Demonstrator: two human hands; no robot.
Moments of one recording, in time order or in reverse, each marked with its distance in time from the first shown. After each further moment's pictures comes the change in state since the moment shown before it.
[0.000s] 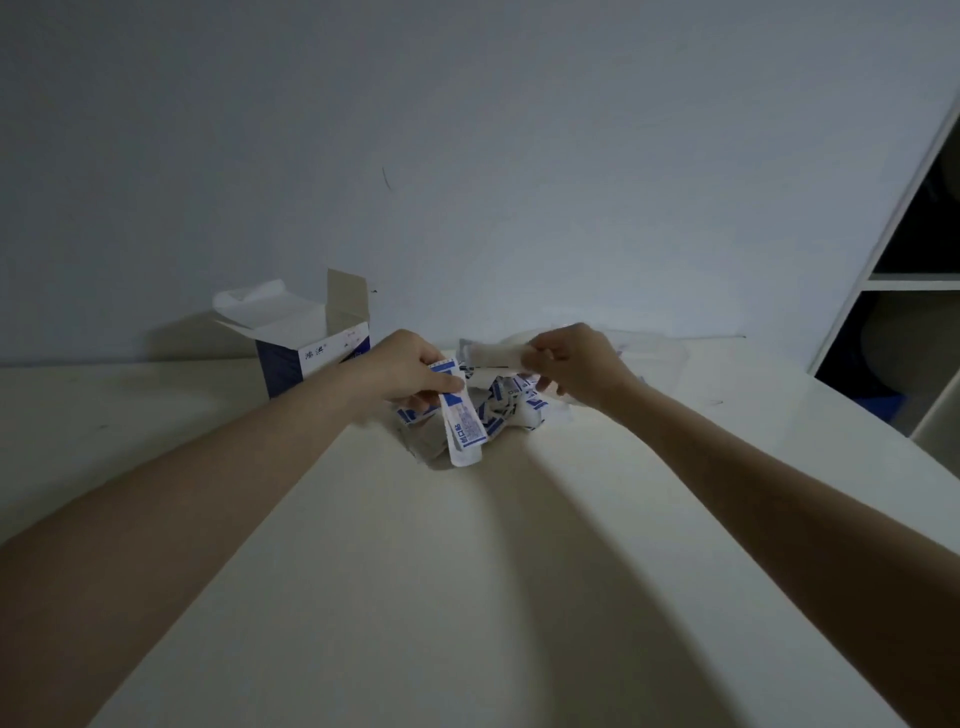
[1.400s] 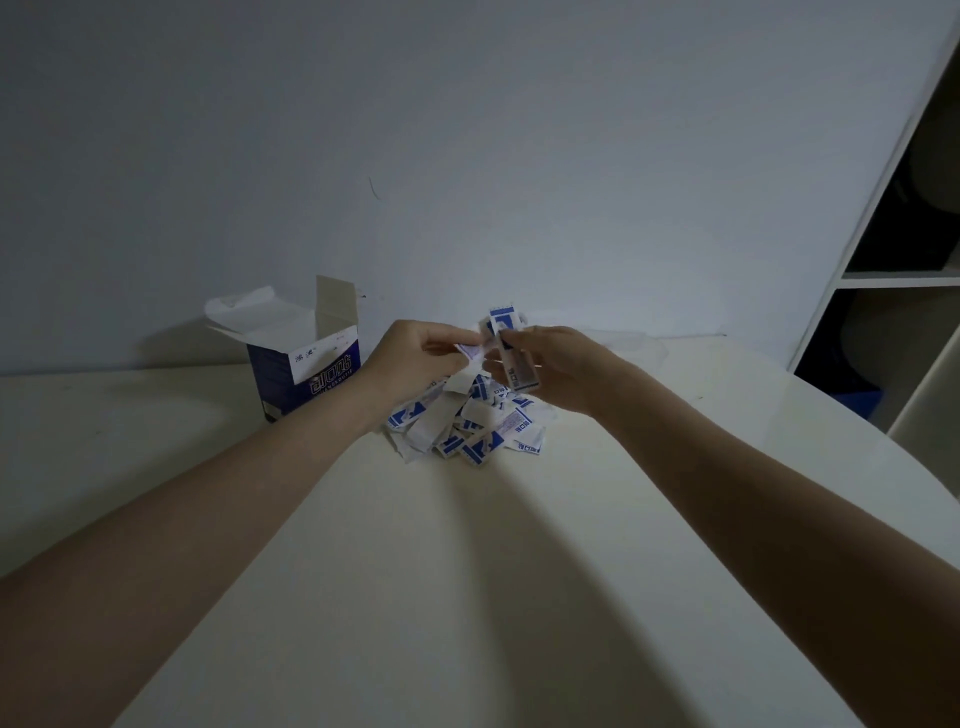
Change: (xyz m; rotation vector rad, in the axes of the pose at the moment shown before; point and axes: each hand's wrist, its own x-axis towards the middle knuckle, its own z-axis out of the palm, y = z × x) left_hand -0.019 0.017 0.019 -0.260 0.171 0.301; right_hand -0.008 -0.024 -0.008 1.135 -0.207 0.404
